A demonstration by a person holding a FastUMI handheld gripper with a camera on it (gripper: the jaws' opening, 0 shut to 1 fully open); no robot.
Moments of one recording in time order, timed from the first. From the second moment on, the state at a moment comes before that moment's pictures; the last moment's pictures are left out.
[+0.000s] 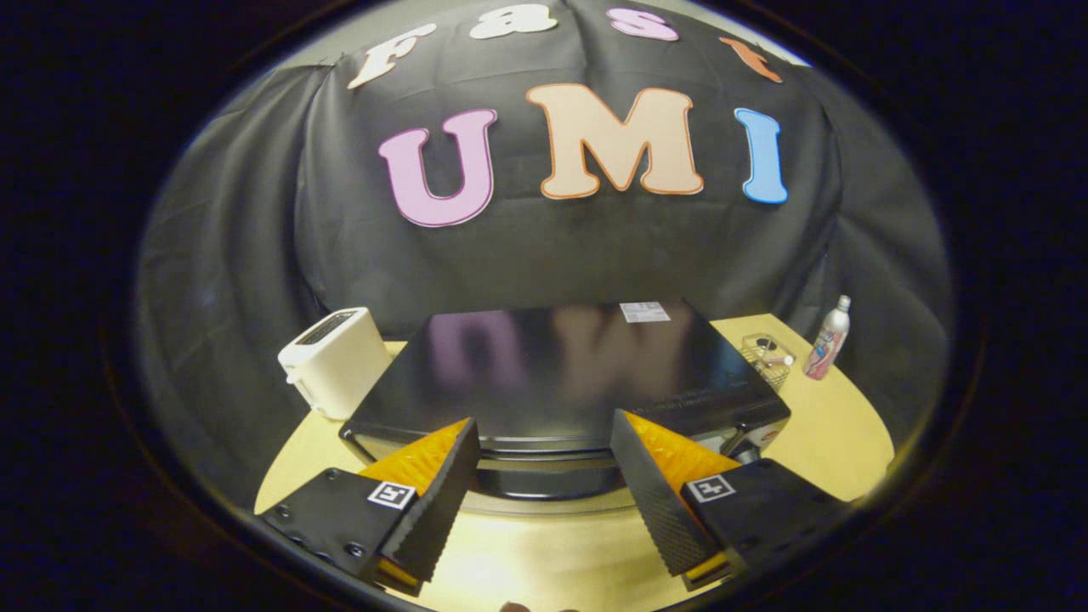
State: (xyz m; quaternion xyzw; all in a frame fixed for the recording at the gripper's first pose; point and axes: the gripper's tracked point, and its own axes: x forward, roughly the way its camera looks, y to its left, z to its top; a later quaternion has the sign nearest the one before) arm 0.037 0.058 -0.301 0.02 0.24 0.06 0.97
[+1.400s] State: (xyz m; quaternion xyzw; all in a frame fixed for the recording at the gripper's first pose) arm -0.110 0.040 -0.370 0.02 0.32 0.04 0.95
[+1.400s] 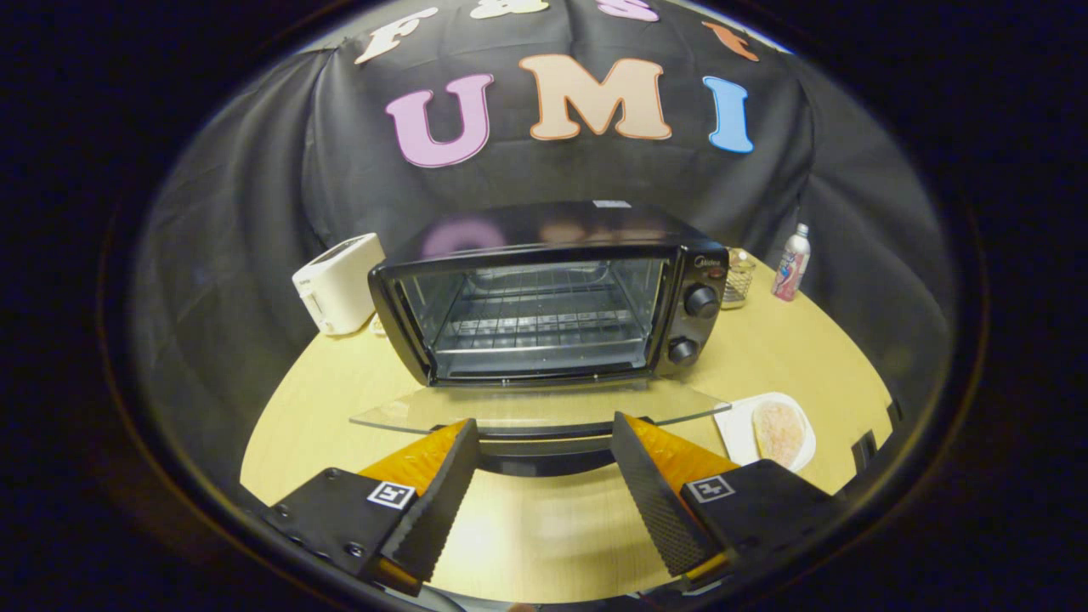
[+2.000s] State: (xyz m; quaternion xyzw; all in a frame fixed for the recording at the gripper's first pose) arm -0.163 0.044 -0.452 0.01 0.42 0.03 0.91
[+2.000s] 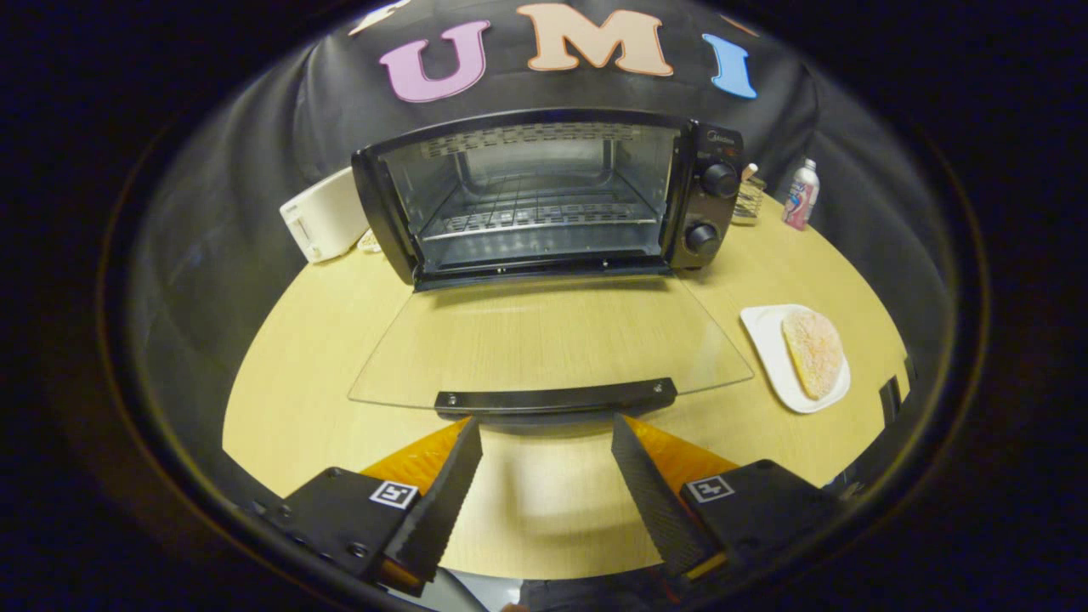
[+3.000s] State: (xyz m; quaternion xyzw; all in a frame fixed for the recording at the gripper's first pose) arm -0.105 -0.056 -0.347 0.04 0.32 -0.09 0.94
